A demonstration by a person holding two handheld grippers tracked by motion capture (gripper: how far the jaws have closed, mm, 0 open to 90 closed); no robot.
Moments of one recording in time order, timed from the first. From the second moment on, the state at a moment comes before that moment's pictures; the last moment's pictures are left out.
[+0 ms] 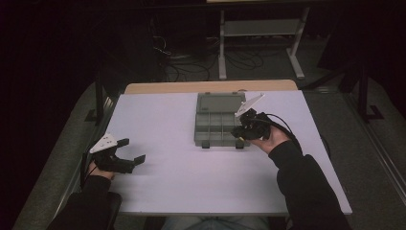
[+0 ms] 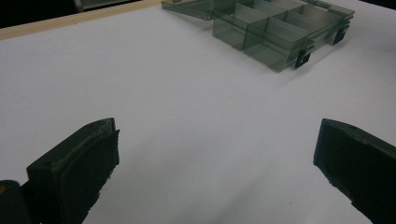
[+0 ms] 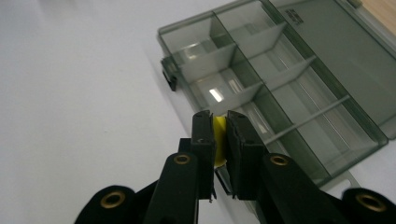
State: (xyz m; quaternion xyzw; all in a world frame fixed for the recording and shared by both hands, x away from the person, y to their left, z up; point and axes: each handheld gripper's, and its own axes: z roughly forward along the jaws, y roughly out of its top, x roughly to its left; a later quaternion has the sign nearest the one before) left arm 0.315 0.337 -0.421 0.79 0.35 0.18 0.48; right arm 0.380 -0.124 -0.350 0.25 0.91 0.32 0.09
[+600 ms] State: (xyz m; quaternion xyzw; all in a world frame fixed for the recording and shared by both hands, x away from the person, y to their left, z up) left arm 0.315 0.336 -0.421 0.79 0.35 0.18 0.48; right arm 0.422 -0.140 -0.378 0.32 0.90 0.28 0.07
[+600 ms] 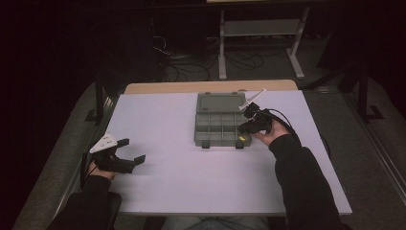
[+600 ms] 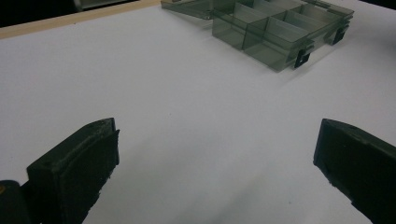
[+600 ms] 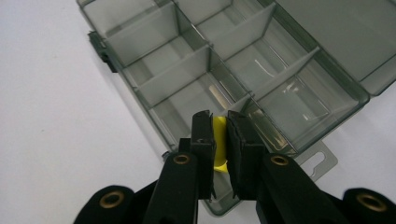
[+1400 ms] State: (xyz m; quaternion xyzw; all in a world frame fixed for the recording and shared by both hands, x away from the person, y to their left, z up) left arm 0.315 0.336 -0.421 0.79 0.35 0.17 0.48; right arm 0.408 -0.174 -0.379 0.37 0.86 0.33 0.10
